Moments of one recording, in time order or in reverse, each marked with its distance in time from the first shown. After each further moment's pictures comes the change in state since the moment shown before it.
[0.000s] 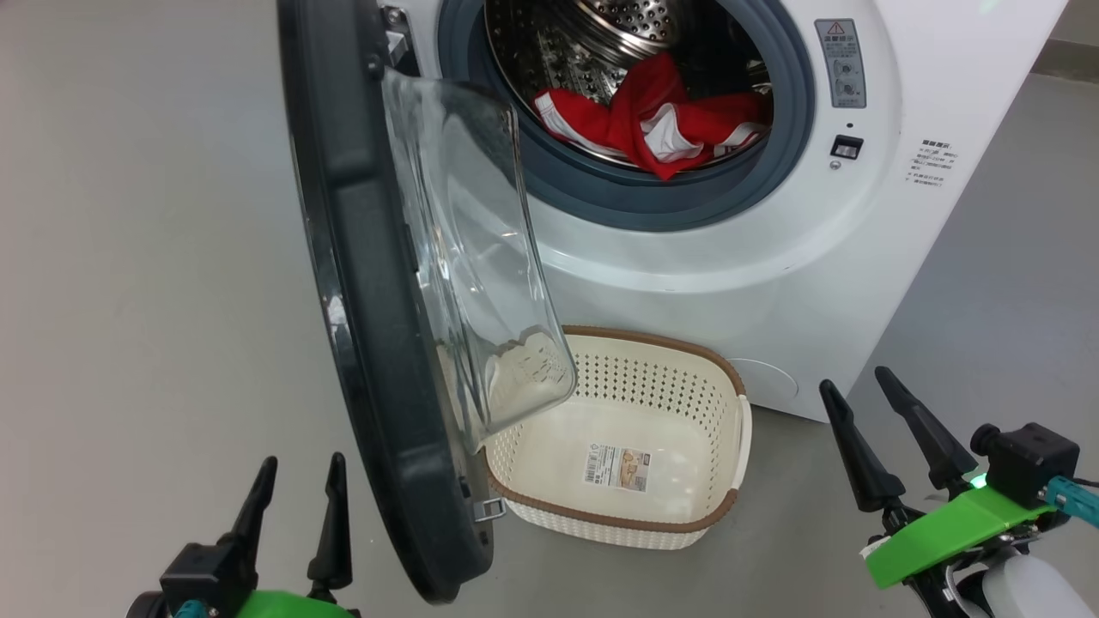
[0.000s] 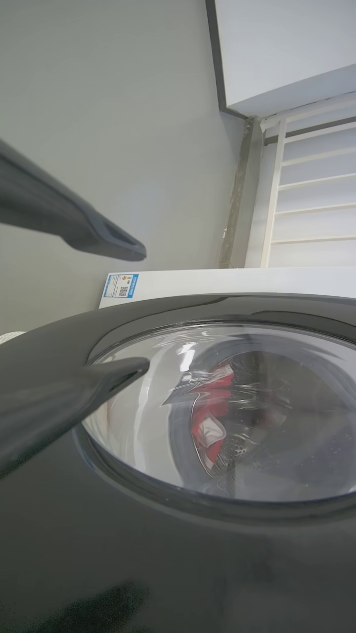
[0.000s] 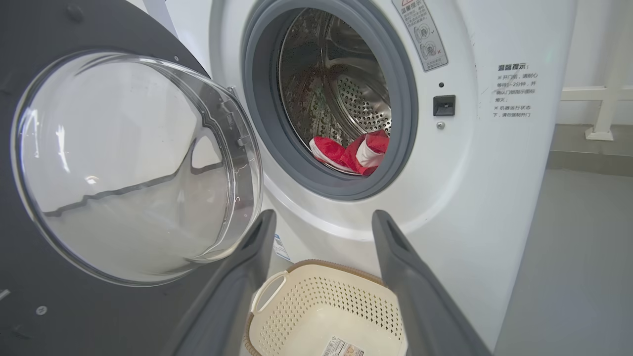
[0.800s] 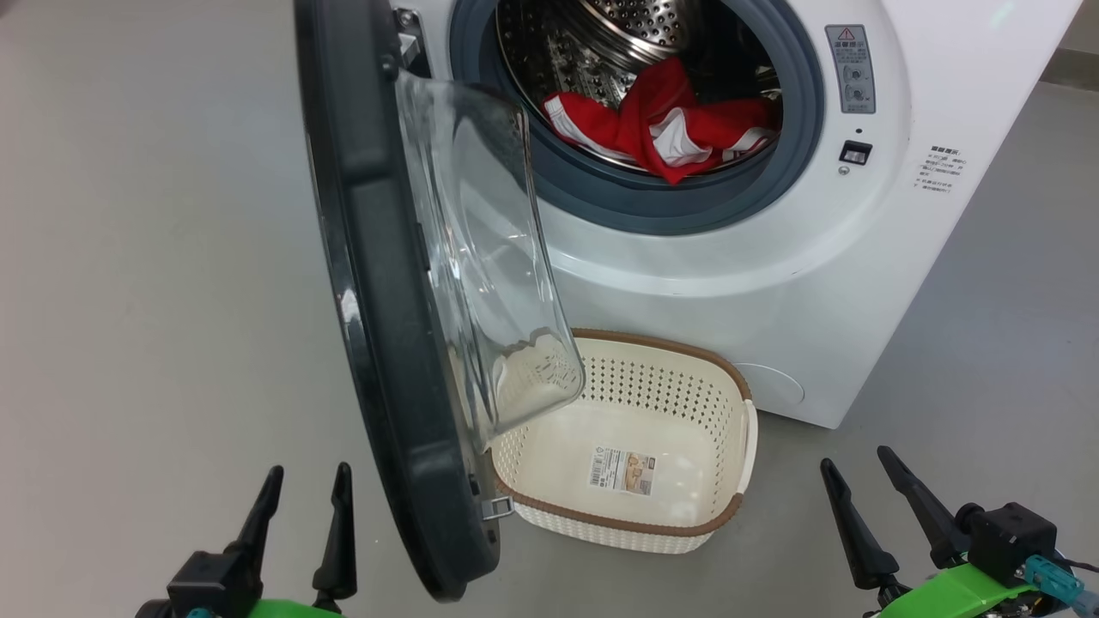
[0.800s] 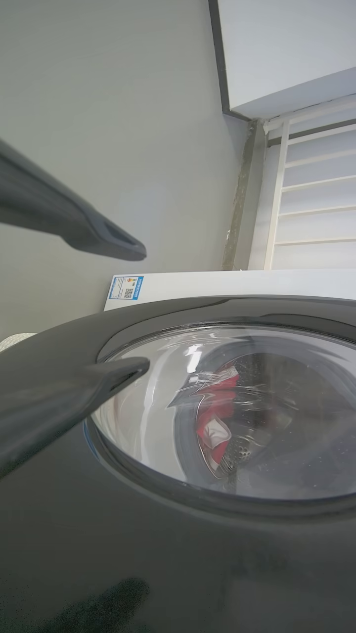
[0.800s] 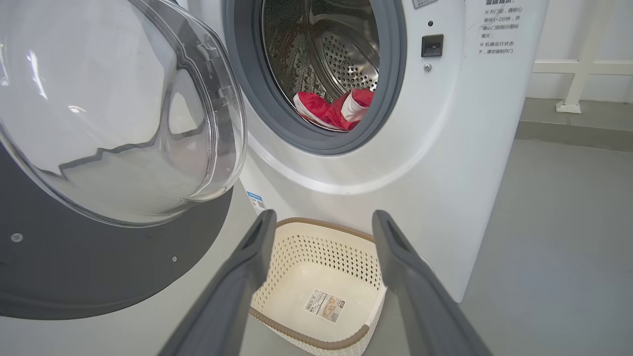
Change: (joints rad) left arm 0.016 0.000 -0.010 -0.001 0.005 0.000 0.000; right arm 0.159 0.104 -0.117 -0.022 -0.196 0.000 0.000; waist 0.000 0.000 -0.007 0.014
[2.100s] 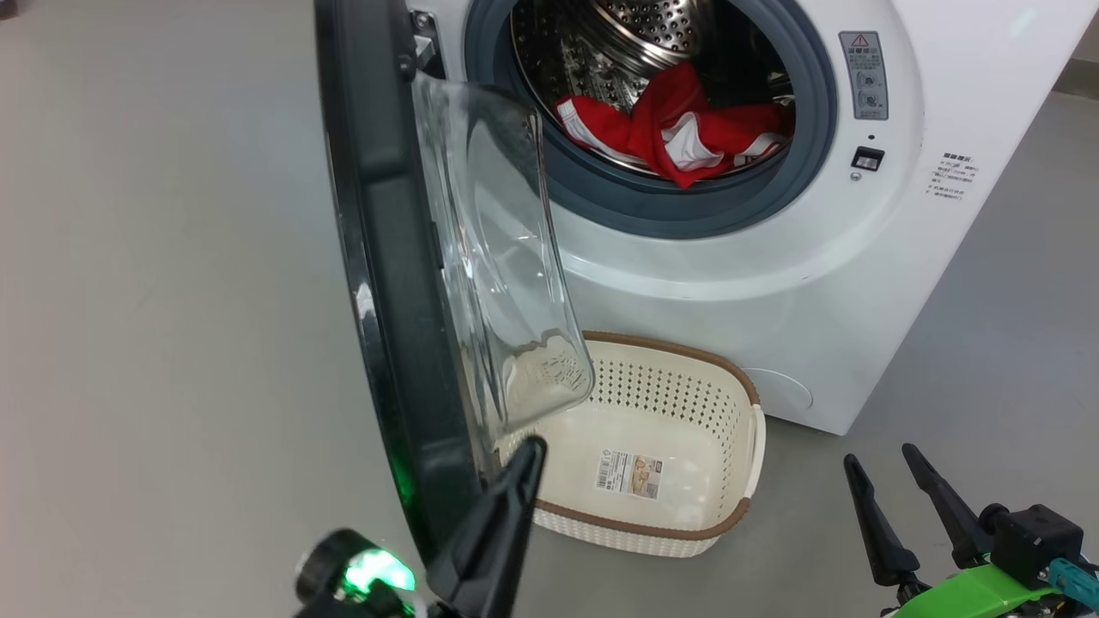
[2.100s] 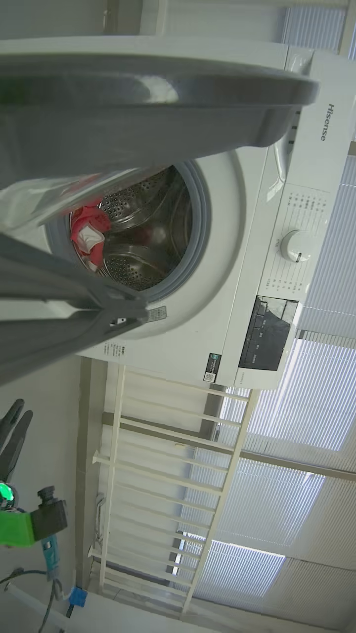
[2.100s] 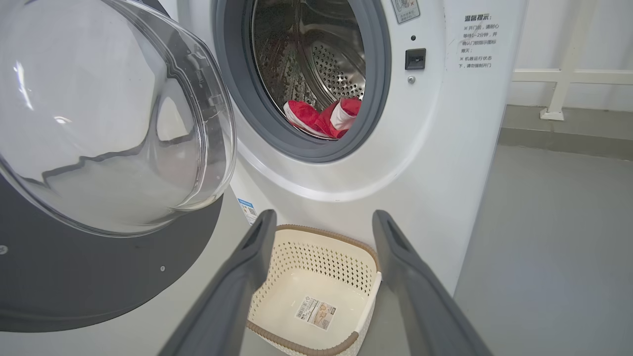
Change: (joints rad) left arm 0.056 0.016 -0.362 -0.554 -0.105 -0.078 -0.006; right arm 0.014 0.005 -0.053 -0.014 -0.010 0.000 0.000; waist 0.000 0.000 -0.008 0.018
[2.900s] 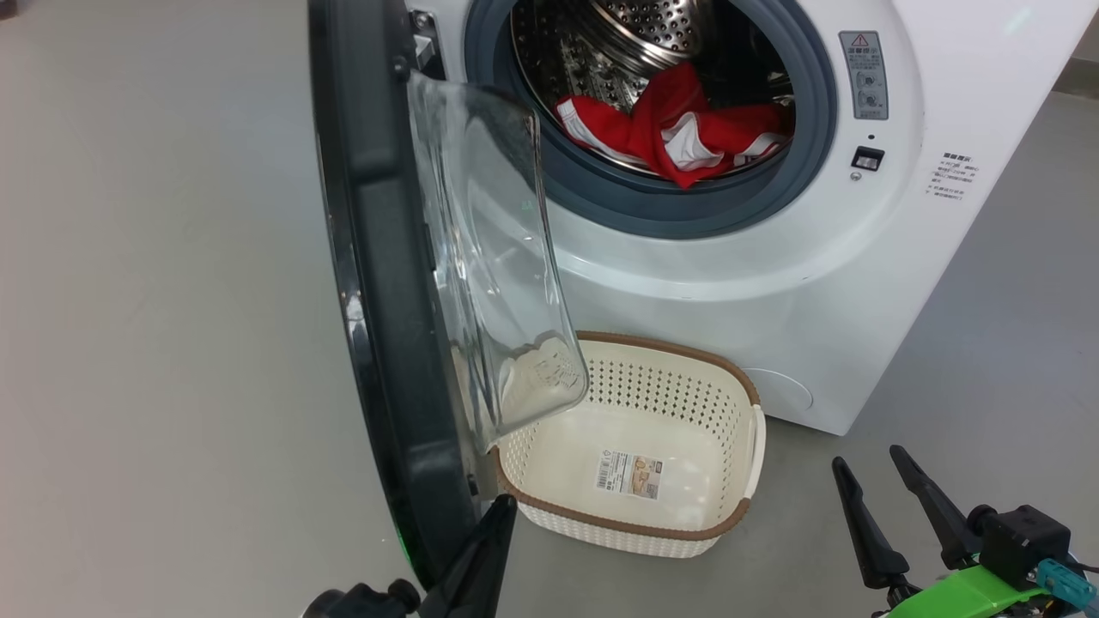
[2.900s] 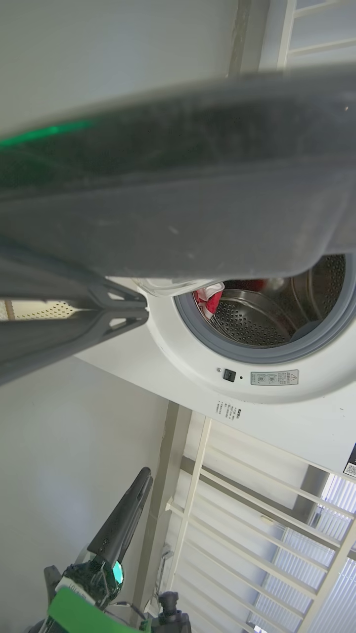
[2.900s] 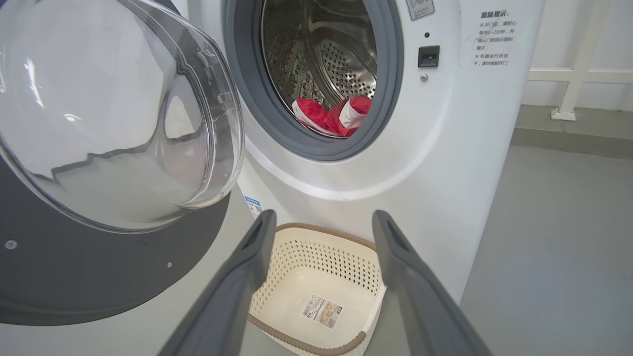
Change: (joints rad) left arm 0.000 0.008 -0.014 0.356 -0.019 0.066 0.011; right arm 0.000 0.000 0.023 -0.003 0.000 0.000 0.000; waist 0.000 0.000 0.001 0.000
